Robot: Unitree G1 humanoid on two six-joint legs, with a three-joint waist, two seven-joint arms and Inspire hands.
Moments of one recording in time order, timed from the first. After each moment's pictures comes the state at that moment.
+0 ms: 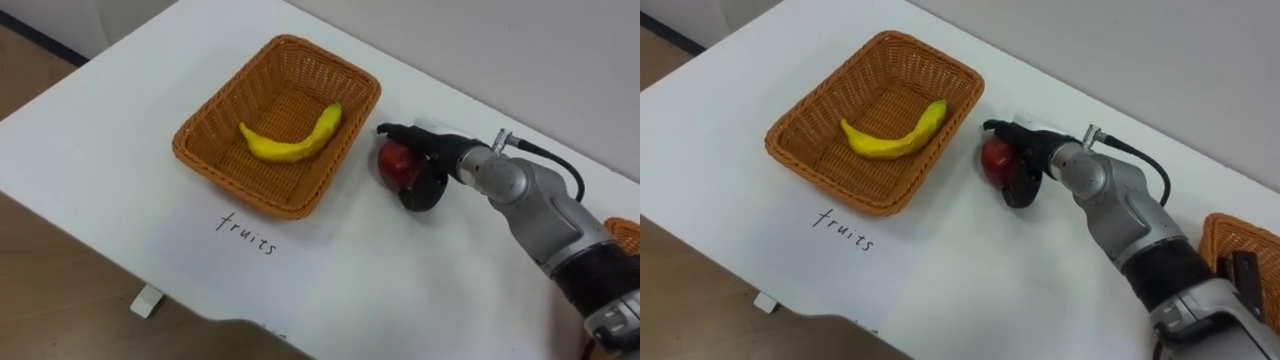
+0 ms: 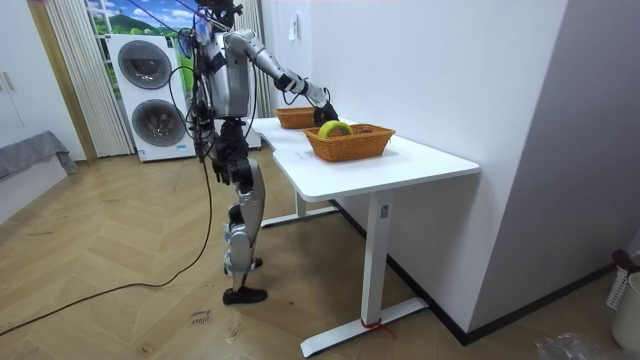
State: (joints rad) left arm 0.17 0.31 0.03 0.95 0.38 0.12 0.23; right arm -0.56 -0.50 0.46 0.46 -0.40 0.17 0.36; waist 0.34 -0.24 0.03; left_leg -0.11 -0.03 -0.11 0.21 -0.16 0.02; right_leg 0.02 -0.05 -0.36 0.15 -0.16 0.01
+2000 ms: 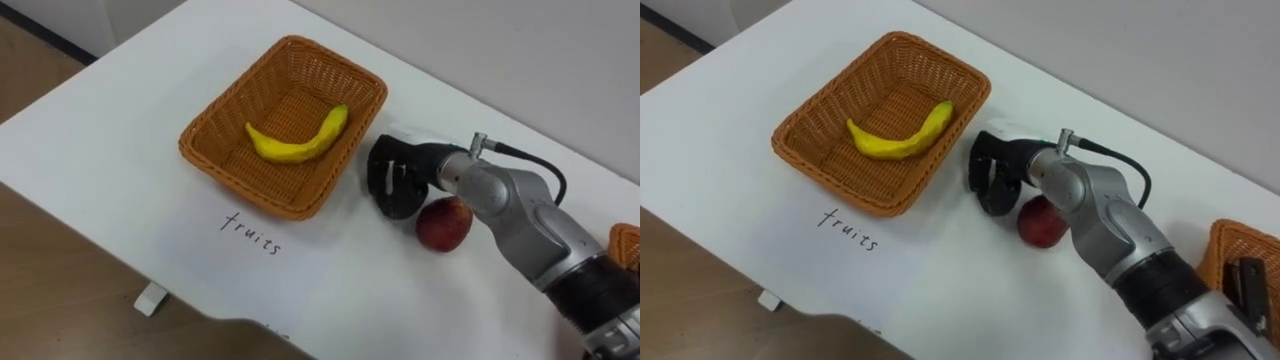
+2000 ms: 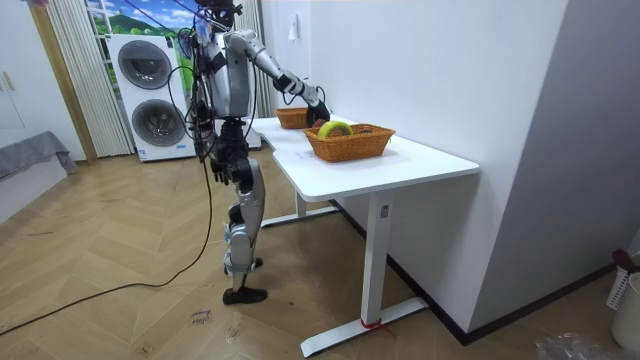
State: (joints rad) left arm 0.17 0.30 0.03 0.96 0.39 0.13 0.27; right arm -0.52 -0.50 0.52 0.30 -0.50 0.20 0.38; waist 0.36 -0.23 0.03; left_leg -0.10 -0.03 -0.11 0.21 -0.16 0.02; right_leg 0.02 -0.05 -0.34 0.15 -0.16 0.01
